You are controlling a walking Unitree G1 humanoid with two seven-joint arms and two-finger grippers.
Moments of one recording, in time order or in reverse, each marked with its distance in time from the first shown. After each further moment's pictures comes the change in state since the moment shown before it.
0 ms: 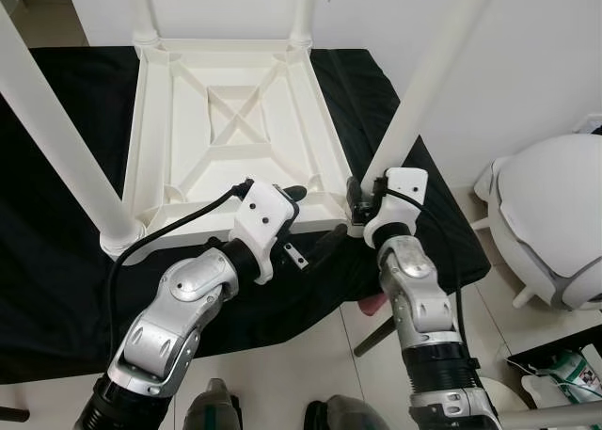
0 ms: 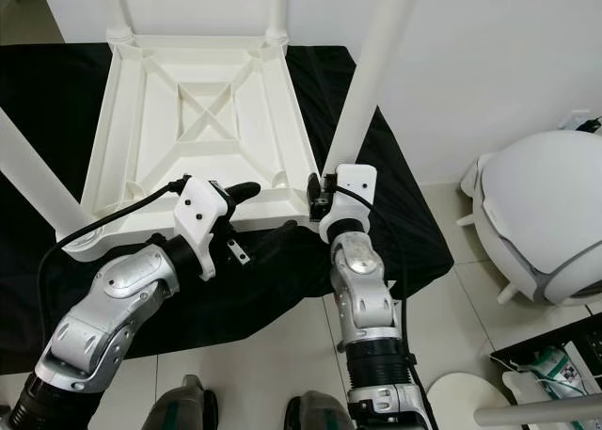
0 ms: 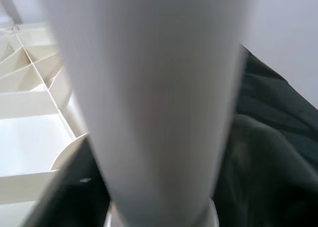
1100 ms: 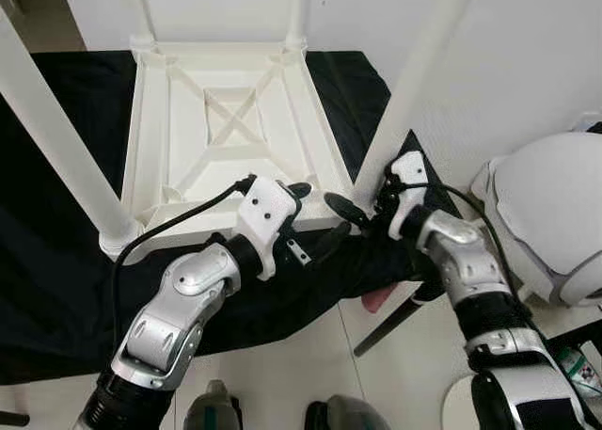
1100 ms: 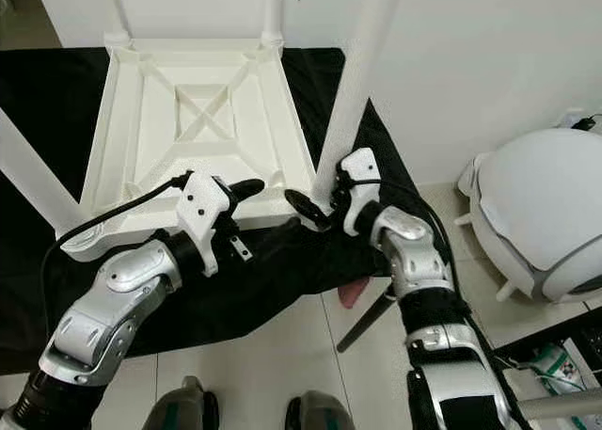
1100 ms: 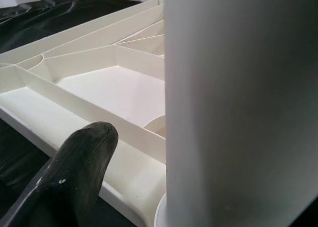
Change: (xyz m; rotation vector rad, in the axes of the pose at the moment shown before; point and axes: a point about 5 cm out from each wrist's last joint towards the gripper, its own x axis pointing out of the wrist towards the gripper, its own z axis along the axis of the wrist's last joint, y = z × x) left arm 0.003 0.003 0.002 0.003 -0.007 -0.002; right arm 0.034 -0.019 -0.001 -0.140 0.101 0.744
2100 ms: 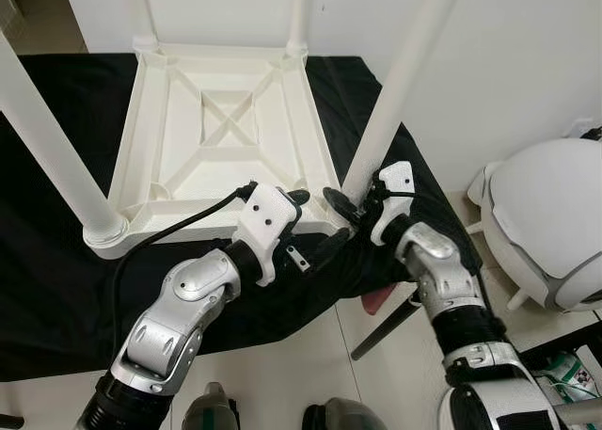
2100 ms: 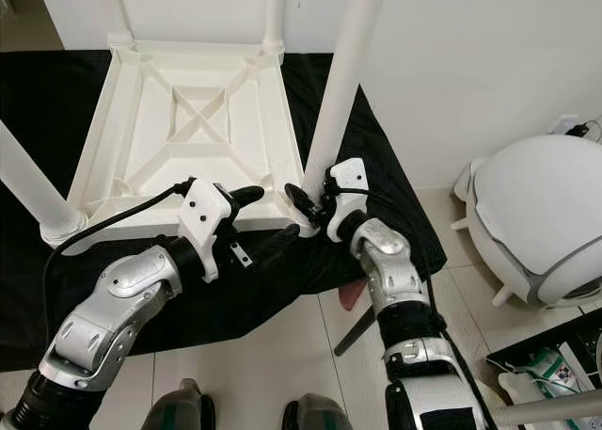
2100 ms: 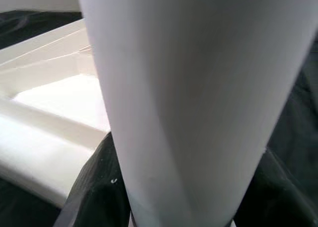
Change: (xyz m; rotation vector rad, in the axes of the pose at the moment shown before) left arm -0.004 -0.005 -0.008 -0.015 0.028 -0.008; right arm 0.004 0.018 -0.014 0.100 -0.054 -0.321
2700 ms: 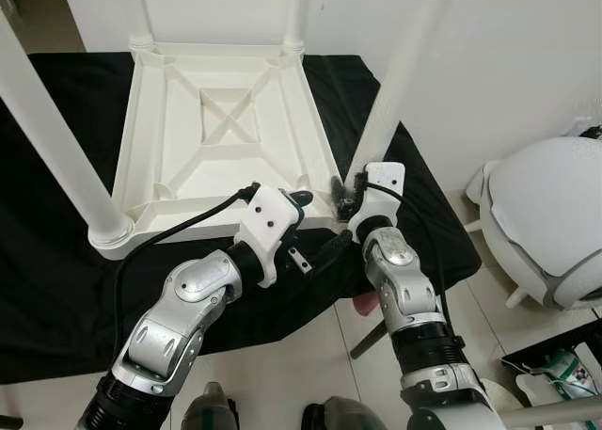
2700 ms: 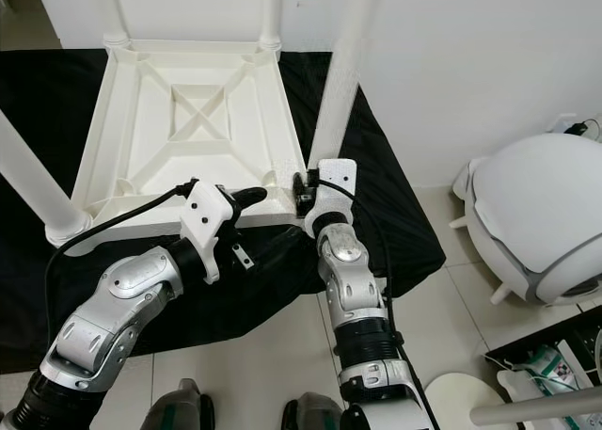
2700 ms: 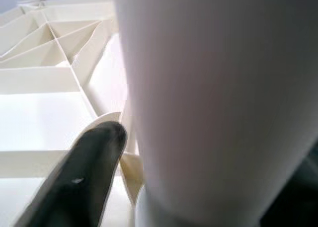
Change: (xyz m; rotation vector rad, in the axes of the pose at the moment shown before) left arm 0.002 -0.003 0.001 0.002 -0.012 -0.010; right arm 0.008 0.033 0.002 0.066 0.022 -0.297
